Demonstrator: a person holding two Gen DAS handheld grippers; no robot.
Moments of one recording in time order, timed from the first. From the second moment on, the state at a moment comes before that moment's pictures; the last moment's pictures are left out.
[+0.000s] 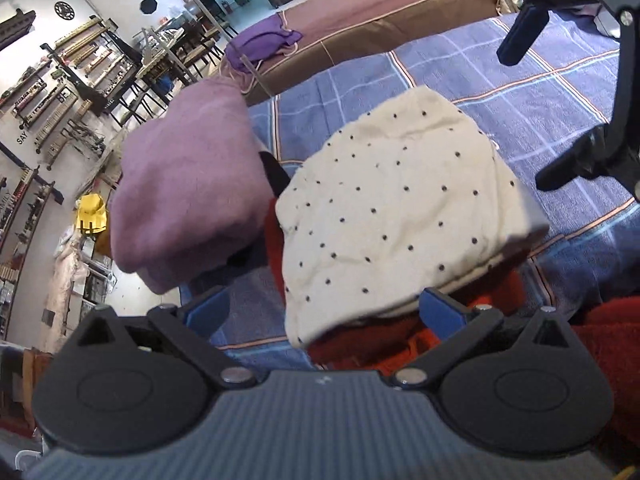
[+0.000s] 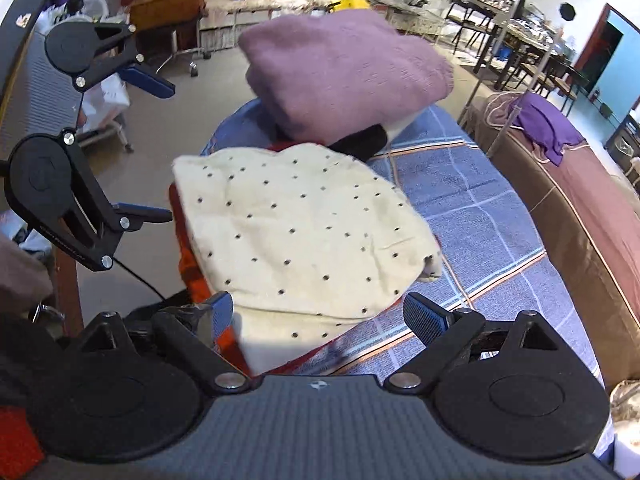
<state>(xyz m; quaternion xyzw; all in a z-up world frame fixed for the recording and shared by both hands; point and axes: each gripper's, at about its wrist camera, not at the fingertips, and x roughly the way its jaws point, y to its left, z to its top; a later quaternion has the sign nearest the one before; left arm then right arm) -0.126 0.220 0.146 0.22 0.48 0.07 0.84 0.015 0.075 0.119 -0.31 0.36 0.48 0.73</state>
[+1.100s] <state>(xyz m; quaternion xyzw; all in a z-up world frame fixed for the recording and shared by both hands) -0.135 0.228 0.143 0.18 0.48 0.05 0.86 -0.012 0.097 0.116 -0.36 0.38 0.50 0.69</state>
